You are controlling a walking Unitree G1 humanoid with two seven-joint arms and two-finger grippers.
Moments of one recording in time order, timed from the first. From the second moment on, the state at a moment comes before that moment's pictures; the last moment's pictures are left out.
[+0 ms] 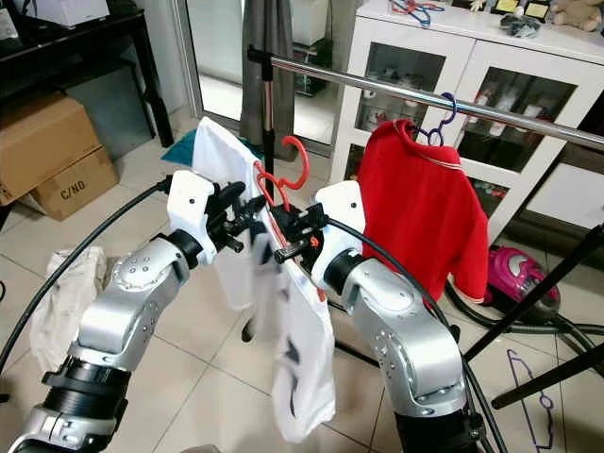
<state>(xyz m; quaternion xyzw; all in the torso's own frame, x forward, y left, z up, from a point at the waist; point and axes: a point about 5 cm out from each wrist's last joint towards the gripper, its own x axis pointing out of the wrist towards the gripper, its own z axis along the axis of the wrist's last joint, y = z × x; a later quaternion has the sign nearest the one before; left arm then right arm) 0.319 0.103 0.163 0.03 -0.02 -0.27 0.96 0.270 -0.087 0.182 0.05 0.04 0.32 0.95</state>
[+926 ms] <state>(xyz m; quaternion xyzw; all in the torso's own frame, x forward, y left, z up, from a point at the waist) 0.332 0.112 0.168 0.01 -0.03 -0.26 0.97 0.270 -0.089 0.182 0.06 0.04 0.32 0.94</state>
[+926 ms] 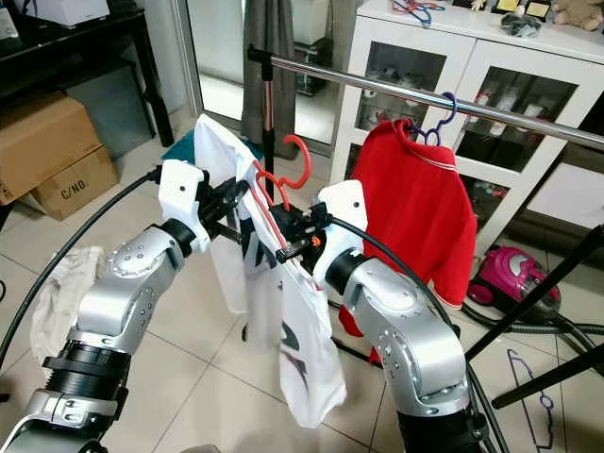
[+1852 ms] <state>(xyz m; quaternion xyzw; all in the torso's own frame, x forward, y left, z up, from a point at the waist) 0.327 0.190 0.233 0.10 -0.07 -0.13 0.98 0.246 -0.145 0.175 0.04 0.06 0.41 0.91</state>
